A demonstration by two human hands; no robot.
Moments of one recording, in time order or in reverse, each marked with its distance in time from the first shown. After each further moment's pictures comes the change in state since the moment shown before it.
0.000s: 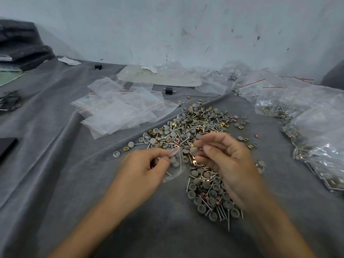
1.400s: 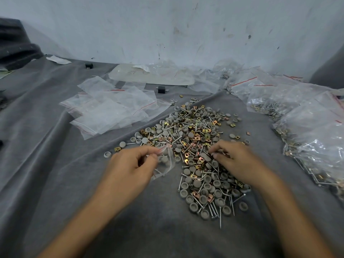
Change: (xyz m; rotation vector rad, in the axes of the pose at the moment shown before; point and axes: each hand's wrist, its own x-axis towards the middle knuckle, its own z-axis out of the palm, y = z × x) left_hand 0.000 0.003 -0.003 0.016 0.026 -0.024; right_hand 0.031 0.004 -0.077 -1.172 -0.185 0.120
